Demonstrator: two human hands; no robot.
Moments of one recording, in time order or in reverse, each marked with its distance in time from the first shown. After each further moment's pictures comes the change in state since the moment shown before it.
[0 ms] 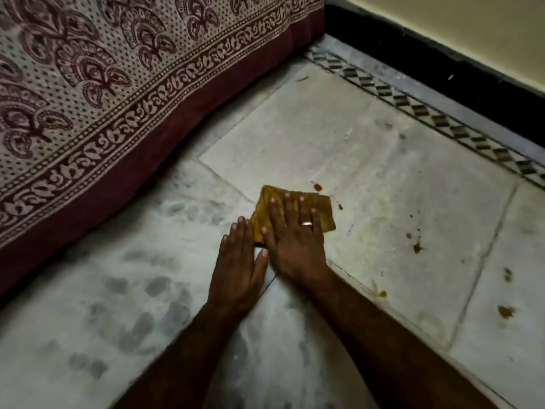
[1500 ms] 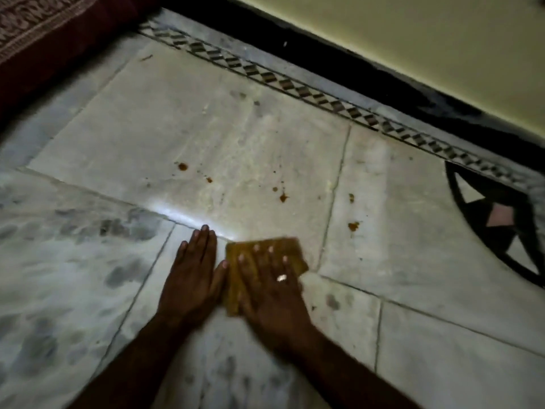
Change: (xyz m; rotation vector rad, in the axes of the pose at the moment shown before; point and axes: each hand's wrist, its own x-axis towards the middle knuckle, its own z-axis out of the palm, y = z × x) left_hand -0.035 0.095 0.053 0.128 -0.249 0.376; right_hand -0.219 0.093 -0.040 -0.073 0.016 0.199
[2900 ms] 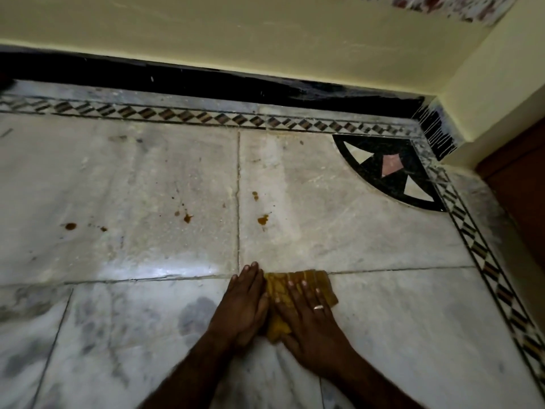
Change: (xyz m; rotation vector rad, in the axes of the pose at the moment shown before) left_hand 0.009 0.196 0.055 -0.194 -0.378 0.417; right_hand -0.155 0.136 -0.035 0.003 -0.124 0.204
